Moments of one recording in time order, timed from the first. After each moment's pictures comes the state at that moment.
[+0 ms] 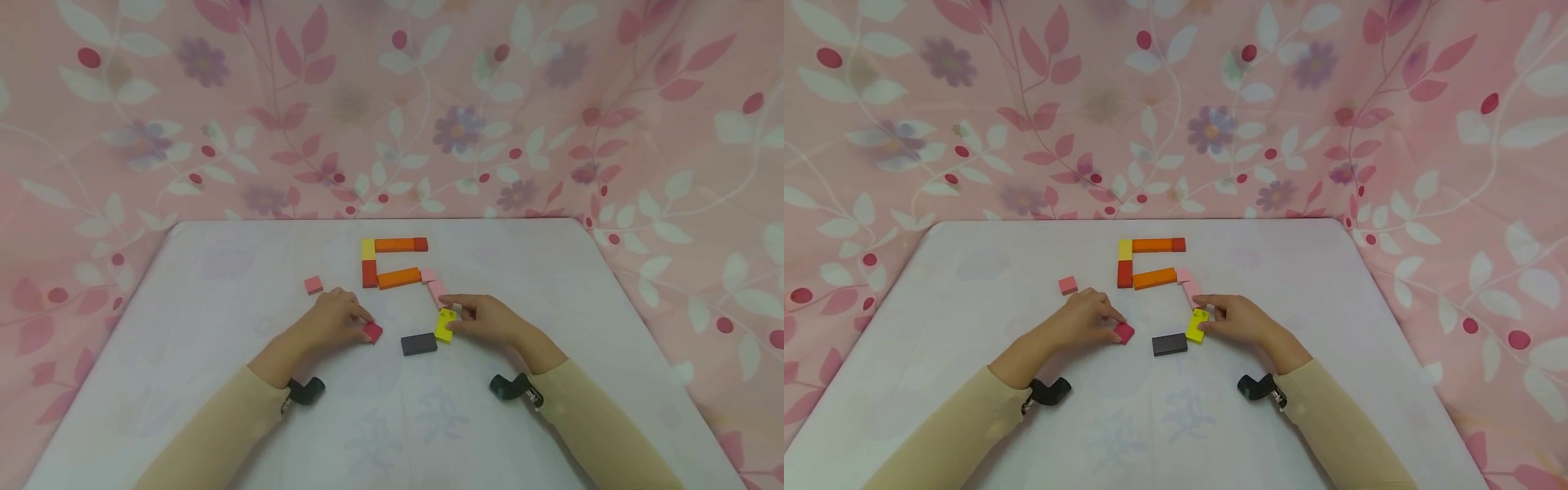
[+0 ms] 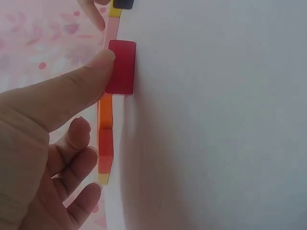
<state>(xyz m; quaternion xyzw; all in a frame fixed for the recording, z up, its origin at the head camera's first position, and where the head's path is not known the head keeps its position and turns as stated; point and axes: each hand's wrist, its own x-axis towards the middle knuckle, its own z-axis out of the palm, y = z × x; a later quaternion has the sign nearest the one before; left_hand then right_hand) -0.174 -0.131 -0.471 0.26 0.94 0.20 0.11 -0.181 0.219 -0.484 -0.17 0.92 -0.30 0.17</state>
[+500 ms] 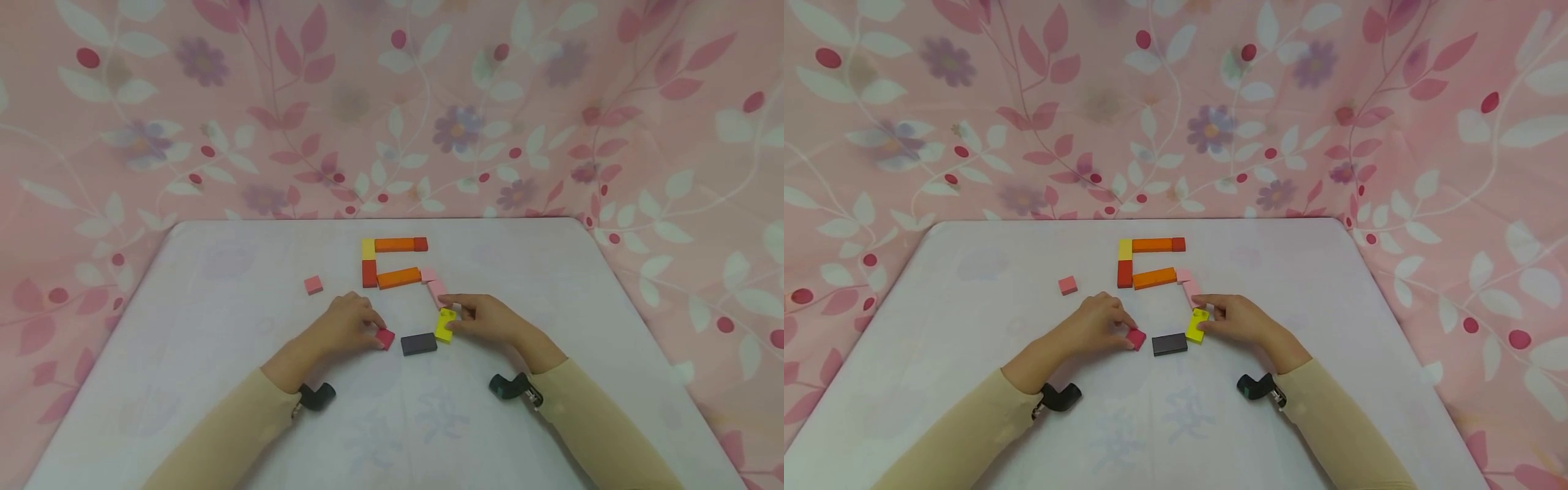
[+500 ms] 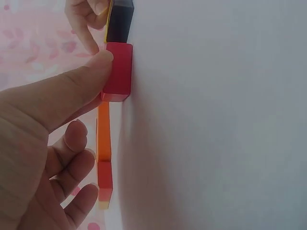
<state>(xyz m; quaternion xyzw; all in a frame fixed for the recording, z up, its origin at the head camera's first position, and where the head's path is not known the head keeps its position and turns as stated) -0.168 -0.111 -0.475 0.29 0.93 0.20 0.10 -0.179 0.218 -0.482 -0.18 0.92 -0.31 0.16</state>
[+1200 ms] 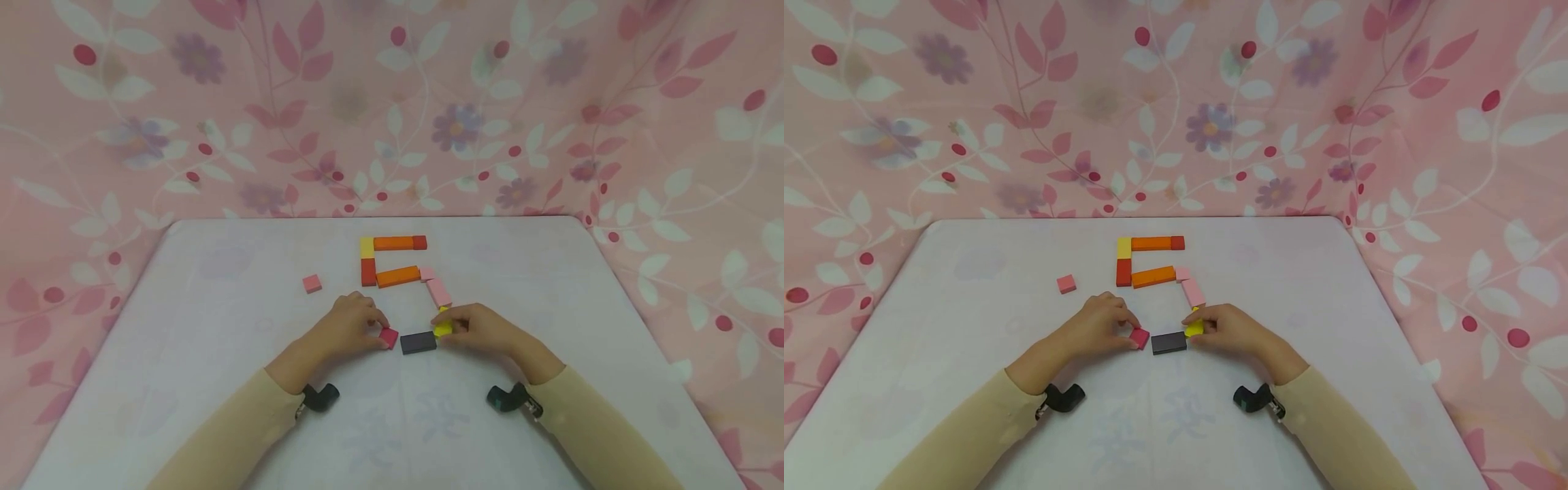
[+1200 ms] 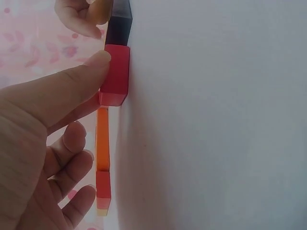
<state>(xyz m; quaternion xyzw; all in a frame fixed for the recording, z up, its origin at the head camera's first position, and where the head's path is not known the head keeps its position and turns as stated) -0.163 -0.101 -0.469 0.29 0.93 0.20 0.10 -0.163 0.206 -0.481 -0.22 0.89 -0.35 0.20</state>
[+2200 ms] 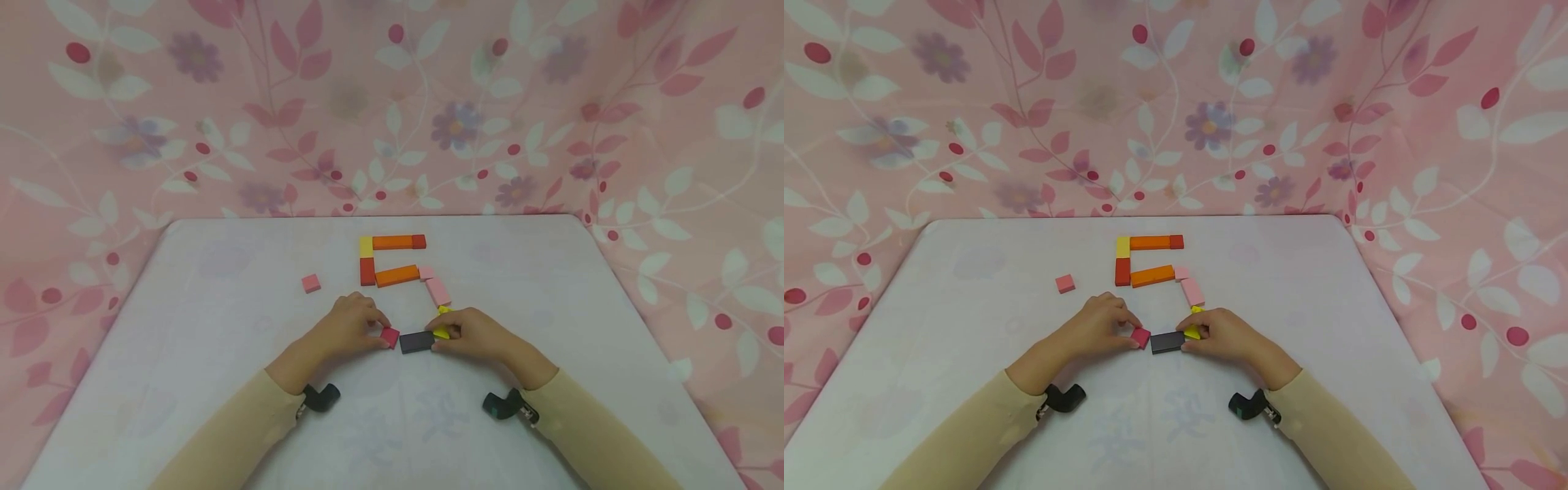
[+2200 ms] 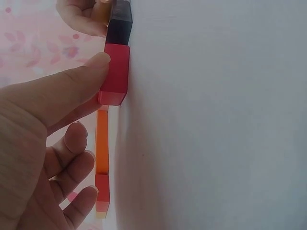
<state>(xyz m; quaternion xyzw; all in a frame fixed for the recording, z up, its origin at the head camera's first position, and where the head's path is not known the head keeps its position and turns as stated) -0.162 -0.099 -0.470 0.30 0.93 0.20 0.10 -0.154 0.195 -0.484 -0.27 0.90 -0.30 0.15</state>
